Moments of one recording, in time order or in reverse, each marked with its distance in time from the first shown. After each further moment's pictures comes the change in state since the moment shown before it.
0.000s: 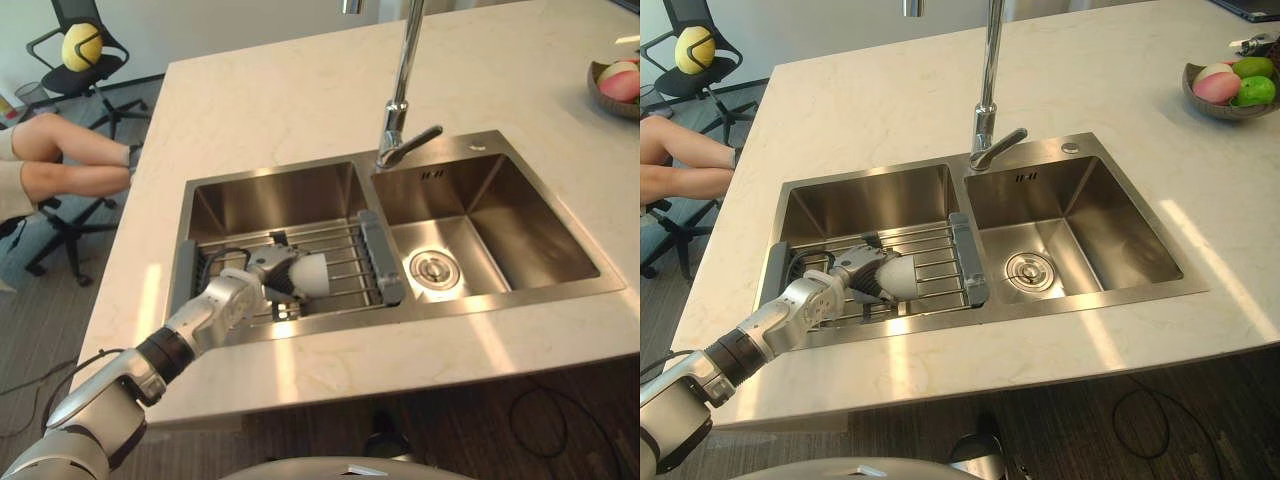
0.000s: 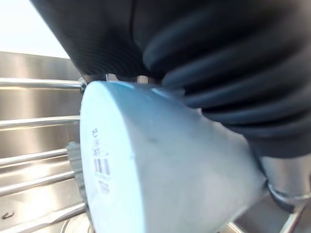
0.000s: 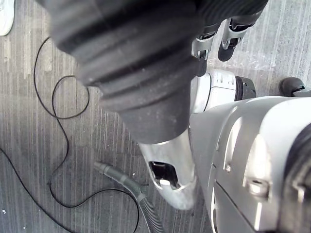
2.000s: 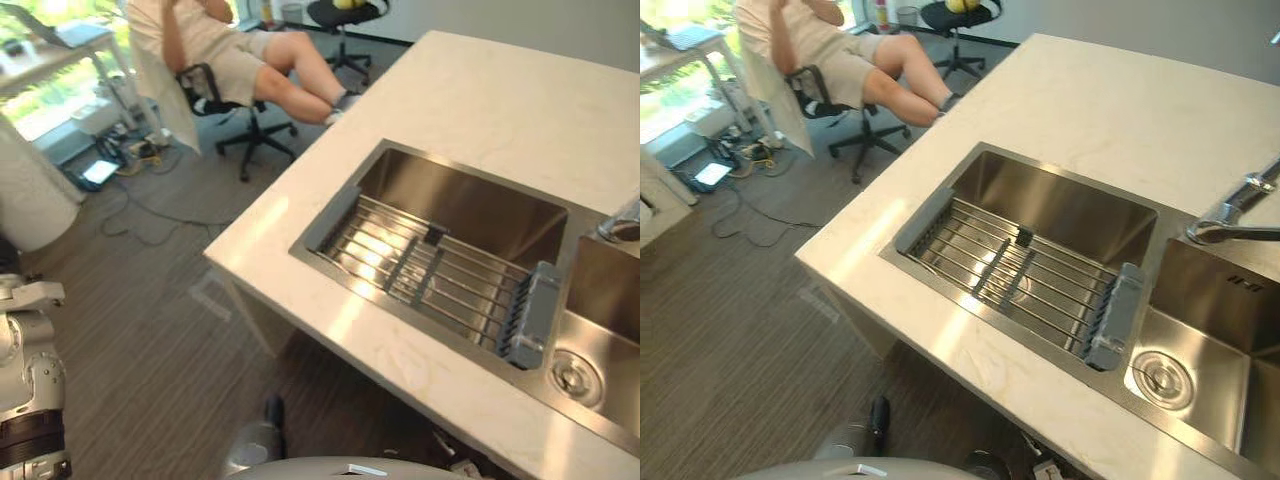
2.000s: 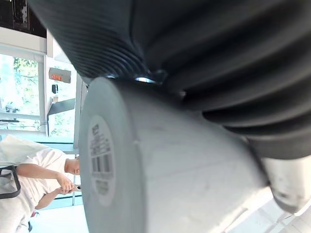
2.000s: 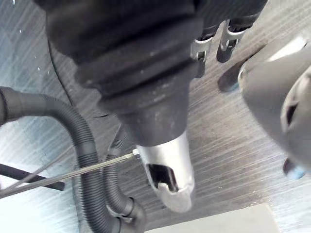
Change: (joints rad) left arm 0.498 0.028 1.247 -0.212 -1.276 -0.358 -0.026; right arm -0.048 -0.052 -0.125 -0.030 -0.247 0.031 0.078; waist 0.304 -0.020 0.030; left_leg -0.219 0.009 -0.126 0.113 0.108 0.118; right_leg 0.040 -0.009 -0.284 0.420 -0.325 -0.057
